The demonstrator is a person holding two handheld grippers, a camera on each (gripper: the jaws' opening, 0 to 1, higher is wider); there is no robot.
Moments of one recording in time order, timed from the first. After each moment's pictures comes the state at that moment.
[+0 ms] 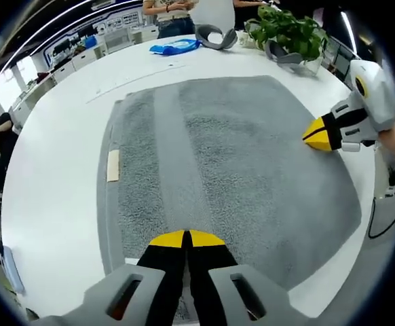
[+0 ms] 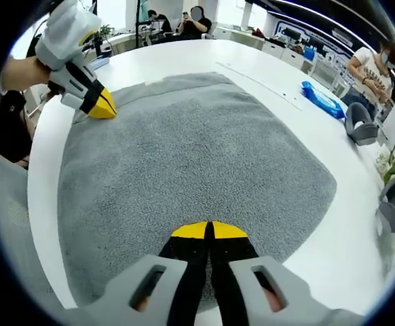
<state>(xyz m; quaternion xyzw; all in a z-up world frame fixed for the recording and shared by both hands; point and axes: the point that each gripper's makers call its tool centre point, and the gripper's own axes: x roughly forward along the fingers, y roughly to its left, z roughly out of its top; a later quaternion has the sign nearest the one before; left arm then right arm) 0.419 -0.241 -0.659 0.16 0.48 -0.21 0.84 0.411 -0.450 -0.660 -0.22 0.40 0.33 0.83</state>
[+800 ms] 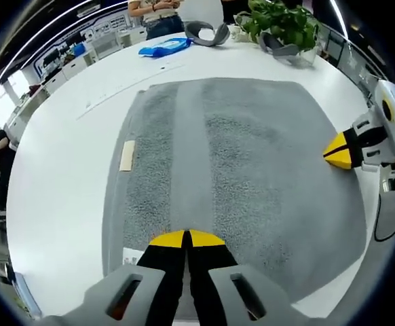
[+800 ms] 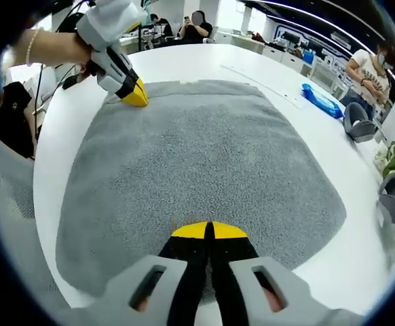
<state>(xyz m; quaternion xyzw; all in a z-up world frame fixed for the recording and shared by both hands) 0.449 -0.249 -0.658 0.20 0.47 -0.23 0.83 0.385 -0.446 -0.660 -0.21 0.40 0.33 0.83</state>
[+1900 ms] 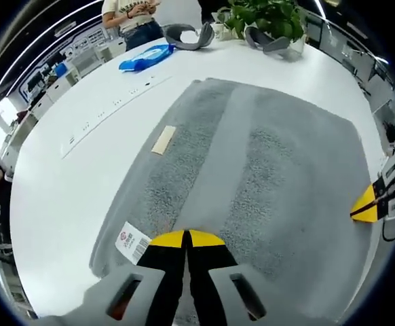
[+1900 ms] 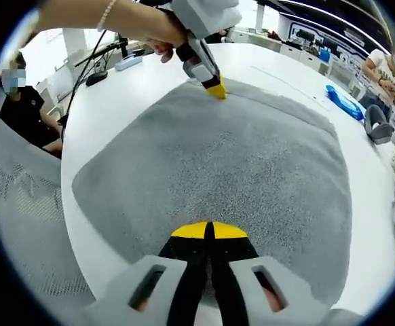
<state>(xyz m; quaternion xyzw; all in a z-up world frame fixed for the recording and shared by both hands) 0.505 -0.272 -0.657 0.24 0.45 -0.28 0.81 0.332 -0.402 -0.660 -0.21 0.41 0.39 0.80</state>
